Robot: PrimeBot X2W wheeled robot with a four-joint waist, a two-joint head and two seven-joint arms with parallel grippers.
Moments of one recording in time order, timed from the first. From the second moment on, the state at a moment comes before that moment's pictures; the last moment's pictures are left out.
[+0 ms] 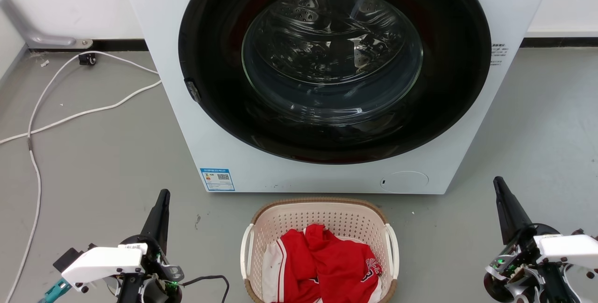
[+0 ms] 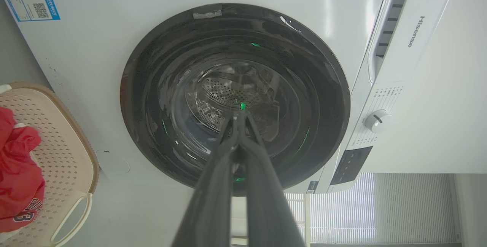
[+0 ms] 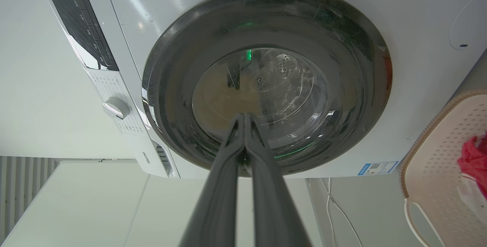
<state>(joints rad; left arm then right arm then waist) -0.10 0.05 0.11 0.25 -1.62 -0.13 0.11 -0.10 -0.05 -0.11 0.25 1.62 0.13 0.11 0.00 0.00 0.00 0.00</state>
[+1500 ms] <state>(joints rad) -0.04 0.05 0.17 0.11 -1.16 -0.08 -0.05 -0.04 -0.05 -0.12 0.13 1.00 0.13 -0.05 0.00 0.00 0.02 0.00</state>
